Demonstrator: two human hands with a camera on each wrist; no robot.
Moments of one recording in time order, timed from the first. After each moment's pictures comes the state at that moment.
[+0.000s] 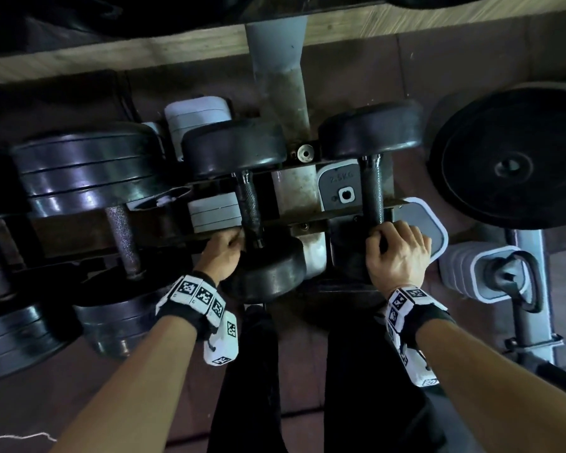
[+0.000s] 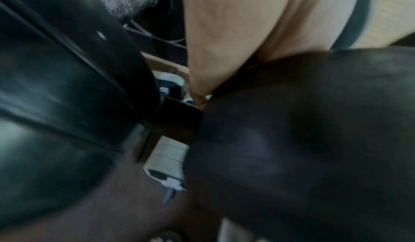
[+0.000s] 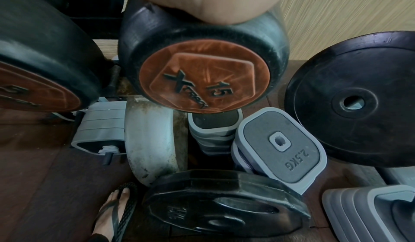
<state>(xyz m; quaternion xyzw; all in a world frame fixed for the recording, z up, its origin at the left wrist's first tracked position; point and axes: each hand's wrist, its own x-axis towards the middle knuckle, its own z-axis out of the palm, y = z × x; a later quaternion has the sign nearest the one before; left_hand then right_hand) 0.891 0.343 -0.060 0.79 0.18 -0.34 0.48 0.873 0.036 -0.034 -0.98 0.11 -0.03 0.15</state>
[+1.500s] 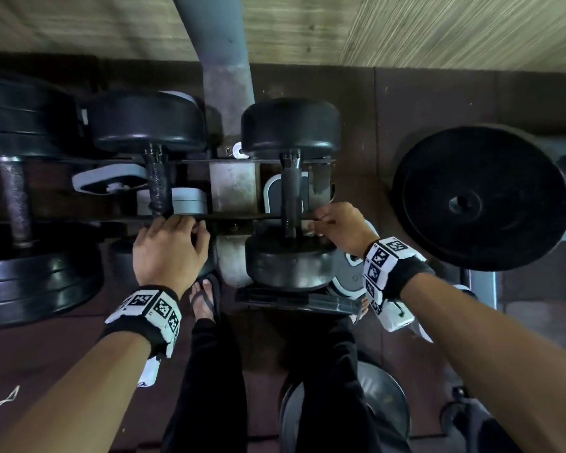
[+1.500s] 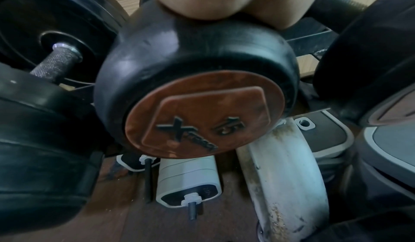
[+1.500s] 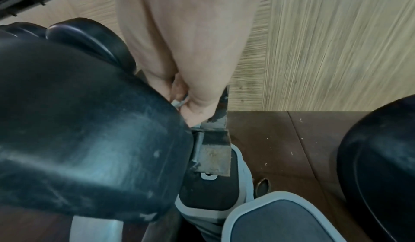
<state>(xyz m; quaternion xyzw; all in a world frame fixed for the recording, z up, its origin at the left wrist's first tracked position) 0.866 0.218 -0.027 0.99 0.09 -0.06 0.03 0.965 -0.069 -0.048 -0.85 0.02 0.38 0.35</state>
